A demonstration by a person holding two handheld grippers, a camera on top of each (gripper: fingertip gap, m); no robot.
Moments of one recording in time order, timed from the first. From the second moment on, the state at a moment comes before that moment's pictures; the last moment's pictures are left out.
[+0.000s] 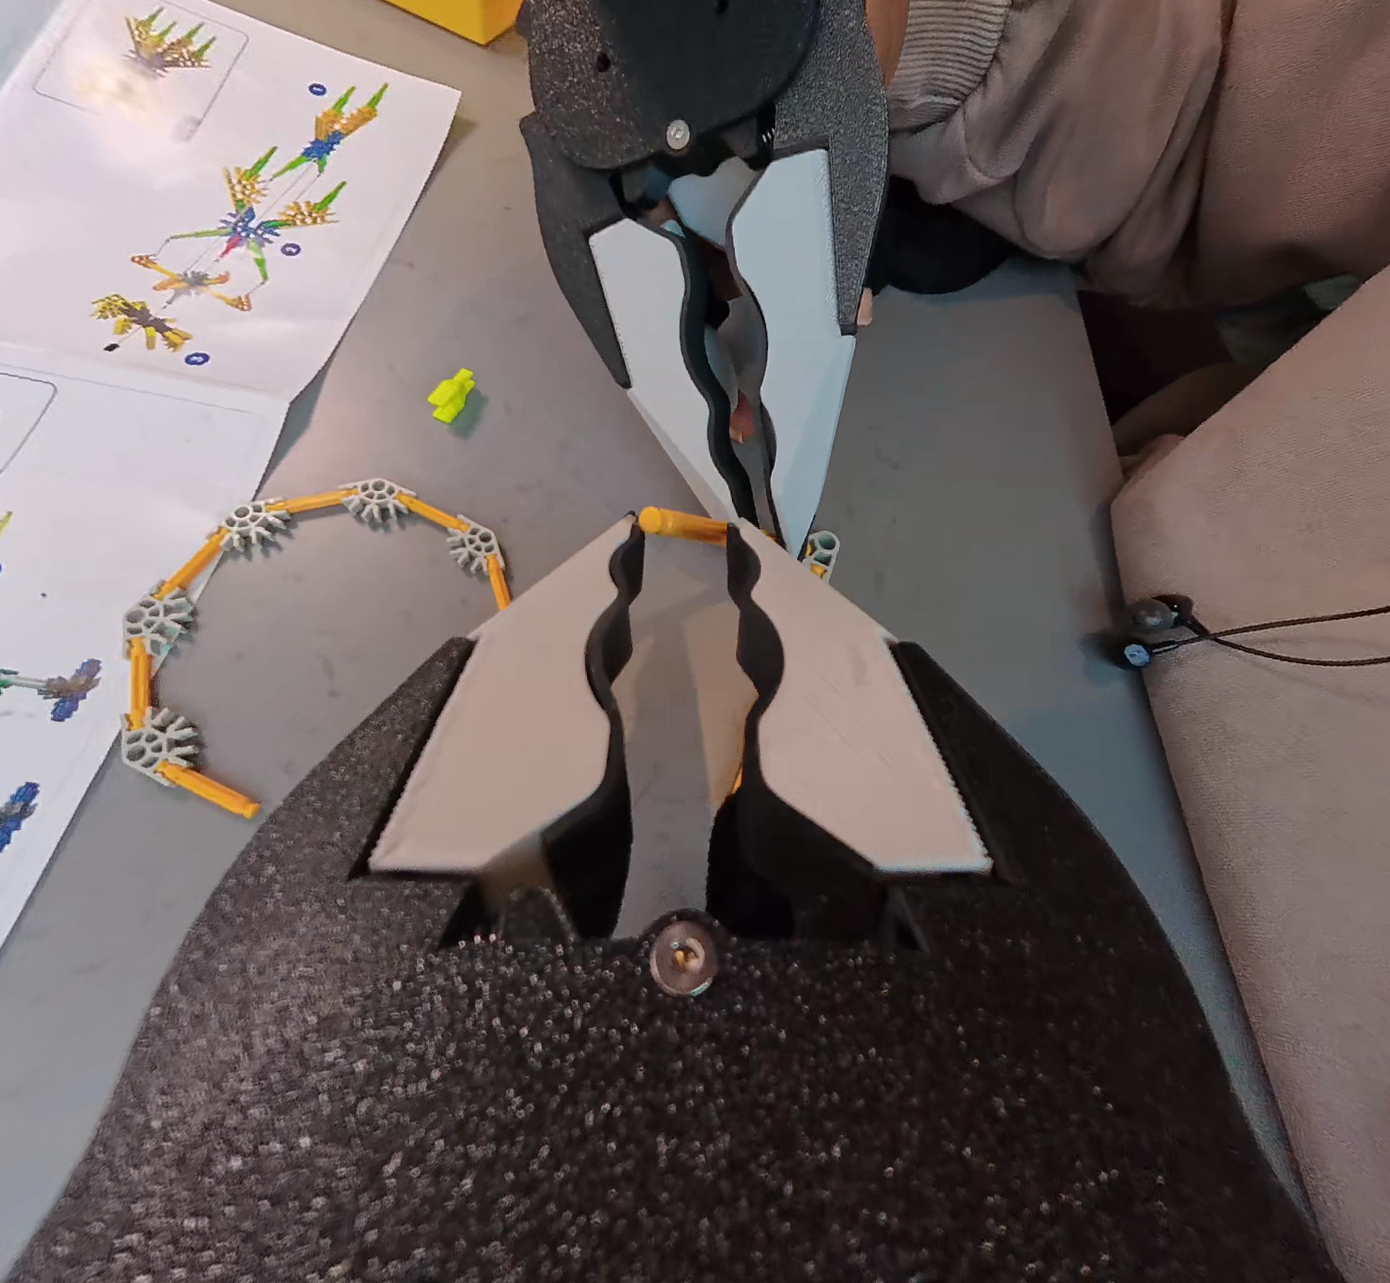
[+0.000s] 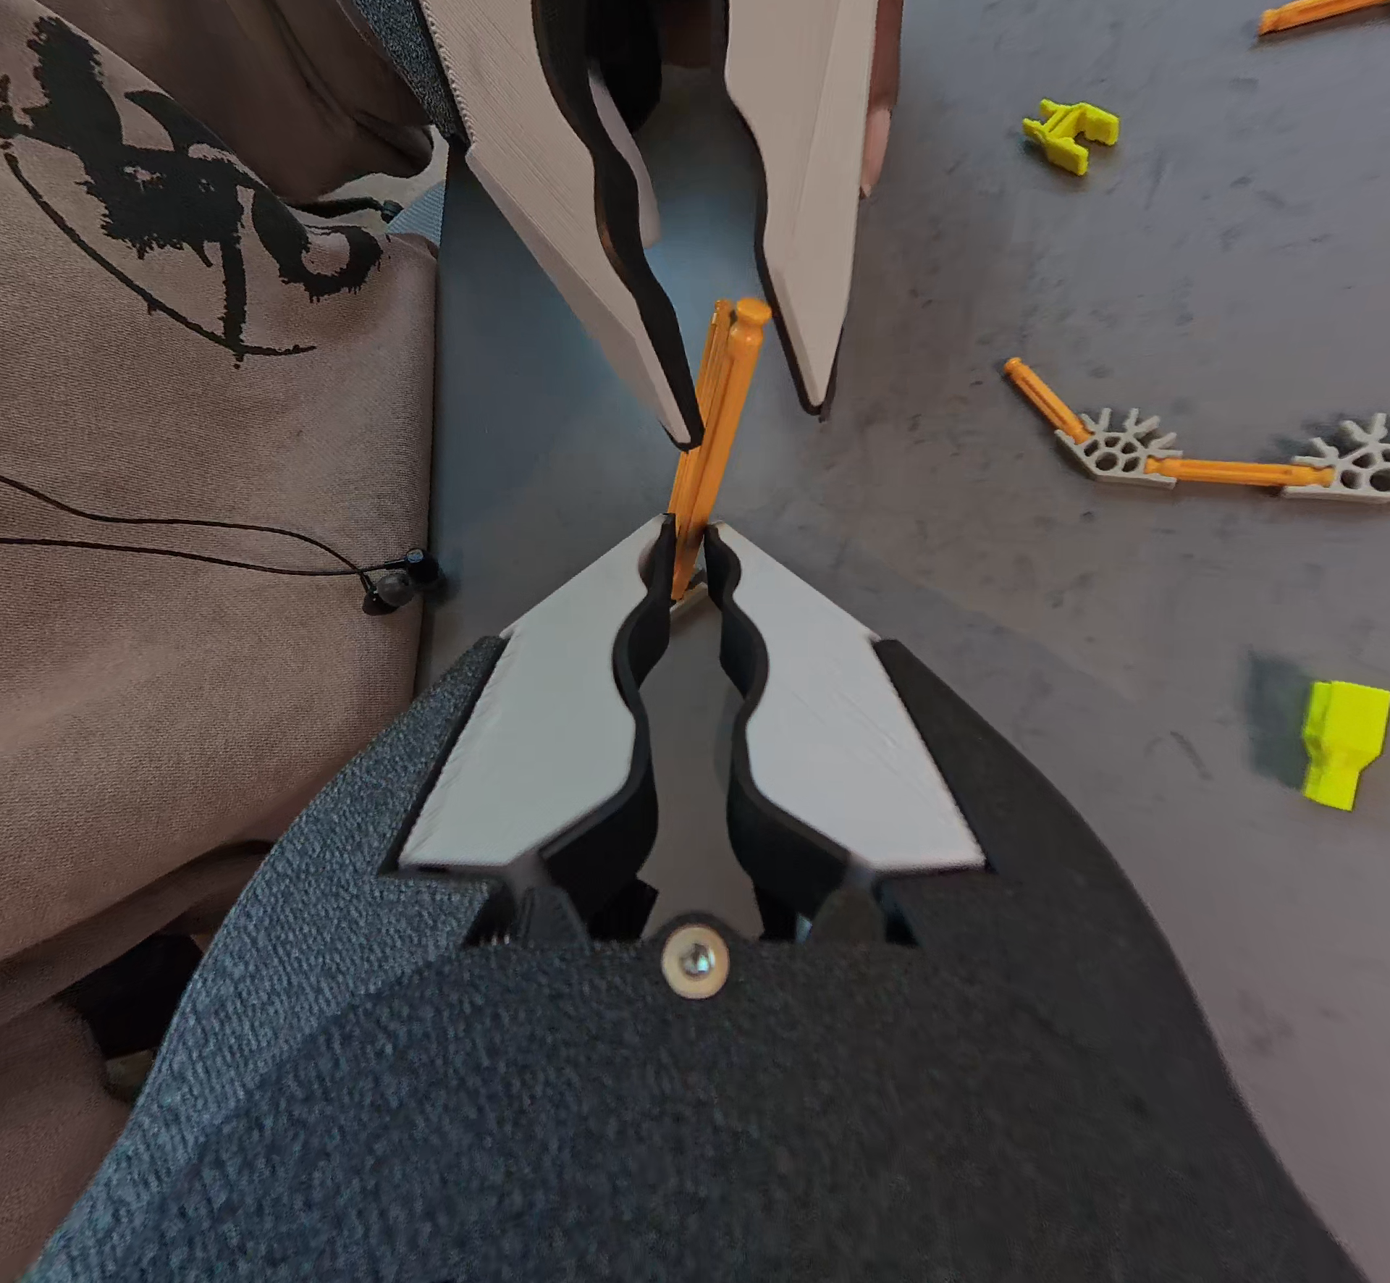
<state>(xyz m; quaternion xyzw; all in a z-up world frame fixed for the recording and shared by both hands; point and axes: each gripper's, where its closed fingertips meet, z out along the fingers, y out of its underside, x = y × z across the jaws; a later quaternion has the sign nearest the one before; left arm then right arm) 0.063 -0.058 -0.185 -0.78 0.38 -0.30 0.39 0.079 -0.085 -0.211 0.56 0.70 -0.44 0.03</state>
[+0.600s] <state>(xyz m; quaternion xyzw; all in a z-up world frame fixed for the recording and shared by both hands) 0.051 -0.062 -0.220 -0.82 0.40 -0.24 0.34 0.084 -0.057 -0.201 0.57 0.73 -0.38 -0.05</state>
